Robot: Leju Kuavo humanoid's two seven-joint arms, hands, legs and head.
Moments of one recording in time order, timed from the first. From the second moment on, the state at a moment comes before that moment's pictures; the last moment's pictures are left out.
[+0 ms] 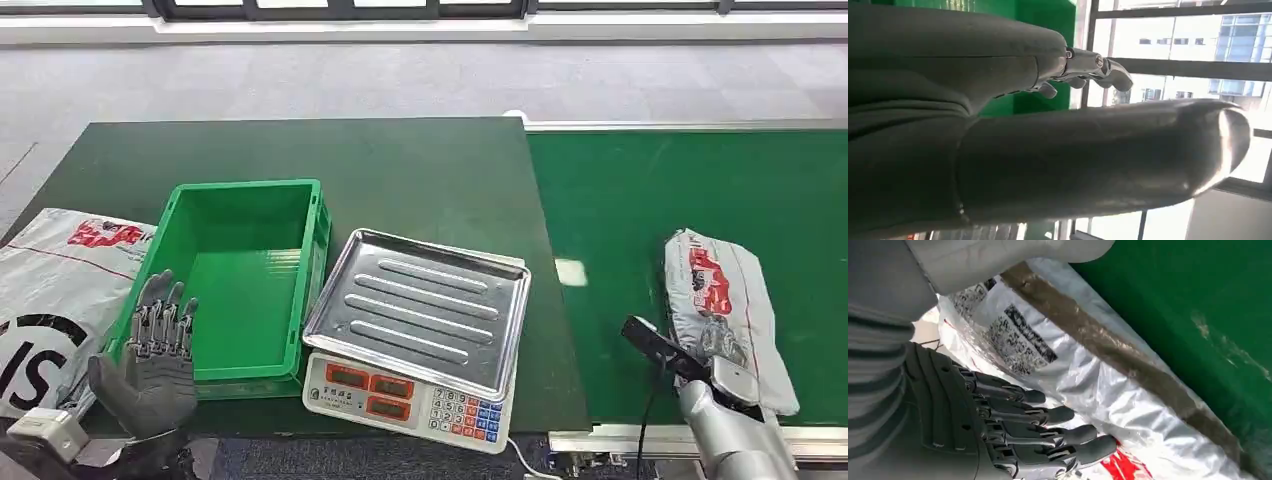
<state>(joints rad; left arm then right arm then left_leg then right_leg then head) 0.24 -0.16 0.02 -1.83 0.10 -0.10 -0.53 -0.41 -0.28 -0.18 -0.51 1.26 -0.02 0.16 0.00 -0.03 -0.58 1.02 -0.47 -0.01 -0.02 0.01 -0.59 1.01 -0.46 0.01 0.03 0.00</state>
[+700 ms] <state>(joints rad) 0.21 -0.16 0.02 -1.79 0.11 -0.11 -0.50 -0.38 -0.28 -0.12 -0.50 1.28 0.08 0.15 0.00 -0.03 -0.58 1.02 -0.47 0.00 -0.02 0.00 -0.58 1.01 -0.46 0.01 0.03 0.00</state>
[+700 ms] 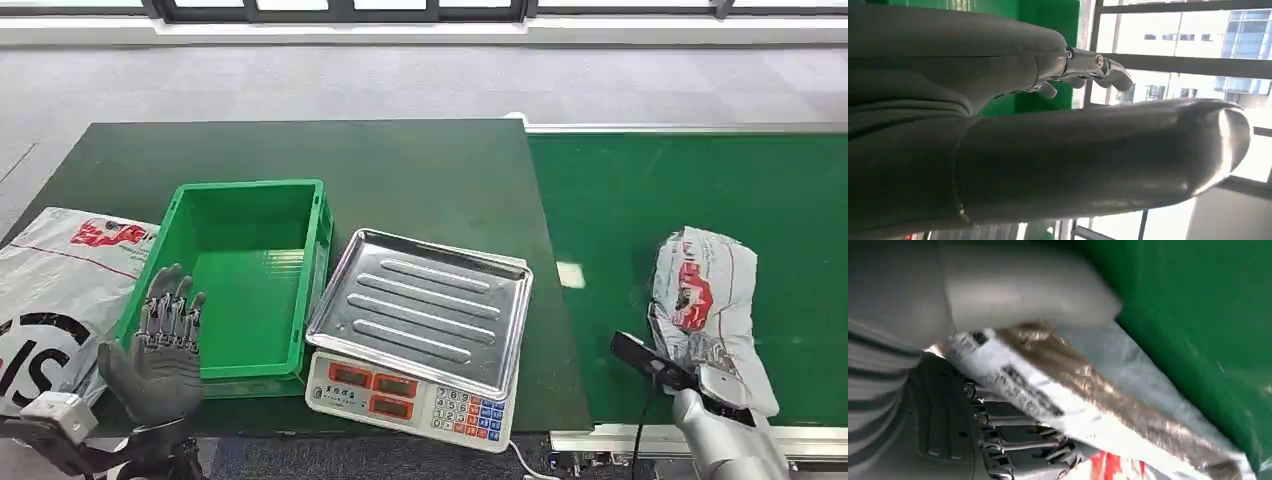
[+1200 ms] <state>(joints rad) 0.23 -0.16 0.02 -1.81 0.13 -0.12 -0.49 -0.36 -0.29 -0.07 -0.54 1.28 0.01 0.11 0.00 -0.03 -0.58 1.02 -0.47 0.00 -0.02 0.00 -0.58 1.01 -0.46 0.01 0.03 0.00</state>
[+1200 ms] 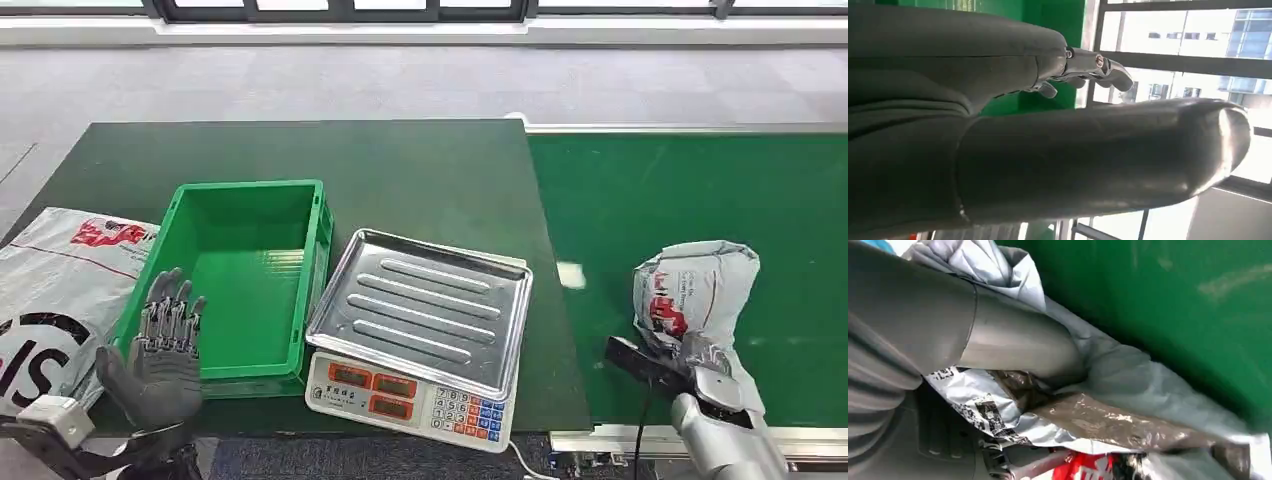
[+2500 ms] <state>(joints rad) 0.14 -0.18 0.01 -1.75 0.13 -0.14 -0.52 -0.16 0.04 0.19 -1.42 0.80 -0.40 -0.39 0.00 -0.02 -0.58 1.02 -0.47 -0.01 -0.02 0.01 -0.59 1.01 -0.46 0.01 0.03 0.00</state>
